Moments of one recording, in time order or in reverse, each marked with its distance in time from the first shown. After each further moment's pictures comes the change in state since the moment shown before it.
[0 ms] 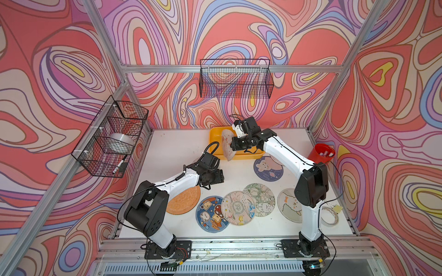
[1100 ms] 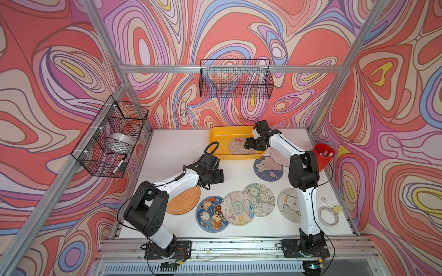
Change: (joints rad) left arm 0.000 -0.002 -0.001 -0.006 -0.022 0.007; right arm -0.259 0.214 -0.021 0.026 0.047 0.008
